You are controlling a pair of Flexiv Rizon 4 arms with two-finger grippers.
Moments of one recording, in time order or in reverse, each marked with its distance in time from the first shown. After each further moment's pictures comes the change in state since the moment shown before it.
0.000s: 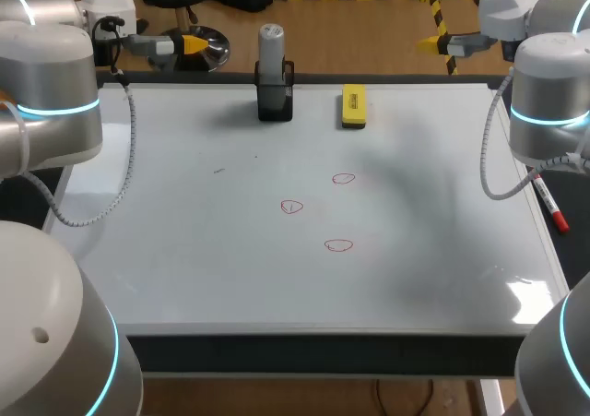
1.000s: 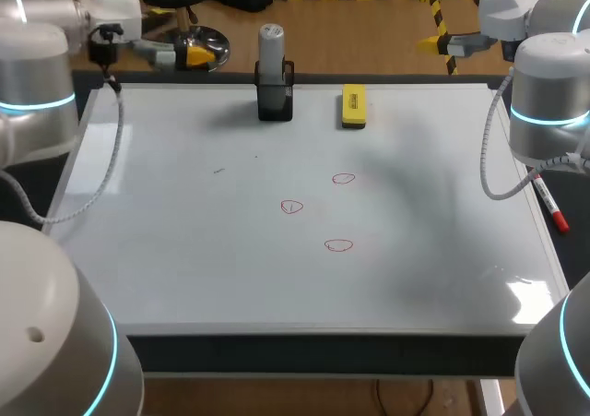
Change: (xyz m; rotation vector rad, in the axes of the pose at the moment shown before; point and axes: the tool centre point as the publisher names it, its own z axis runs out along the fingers) left arm 0.037 -0.001 0.021 0.070 0.322 0.233; right arm 0.000 0.000 0.000 0.000 0.000 0.000
